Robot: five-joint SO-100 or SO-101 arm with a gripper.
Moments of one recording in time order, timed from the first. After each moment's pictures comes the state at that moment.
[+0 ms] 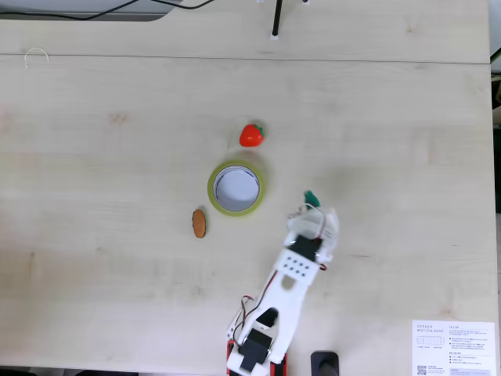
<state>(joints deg) 17.1 120.4 109.2 72.2 -130.3</state>
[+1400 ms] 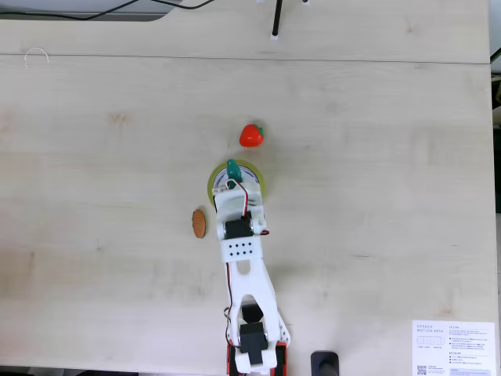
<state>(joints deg) -12.9 112.2 108.3 58.9 -91.8</state>
